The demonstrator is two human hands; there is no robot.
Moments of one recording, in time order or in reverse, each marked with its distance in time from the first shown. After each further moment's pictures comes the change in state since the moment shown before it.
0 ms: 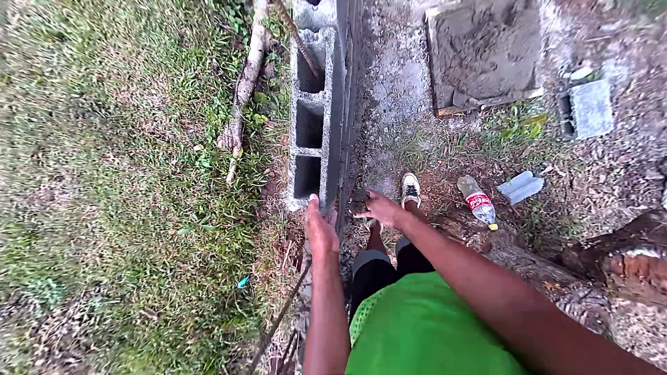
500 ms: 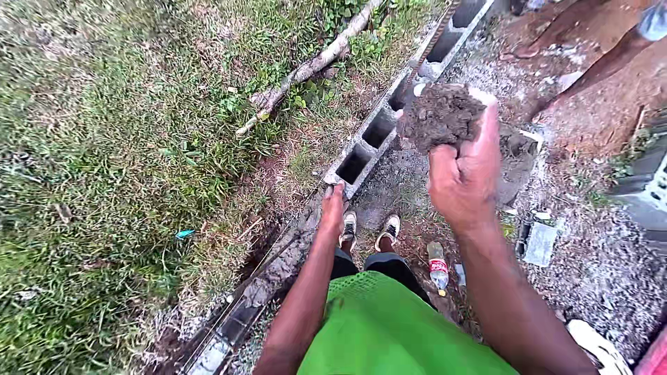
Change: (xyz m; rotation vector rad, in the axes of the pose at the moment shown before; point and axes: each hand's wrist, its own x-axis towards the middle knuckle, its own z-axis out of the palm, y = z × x) left_hand 0.000 -0.006 -0.022 -0.173 -0.072 -0.009; right_hand -0.186 -0.206 0.147 -0.988 0.170 -1.264
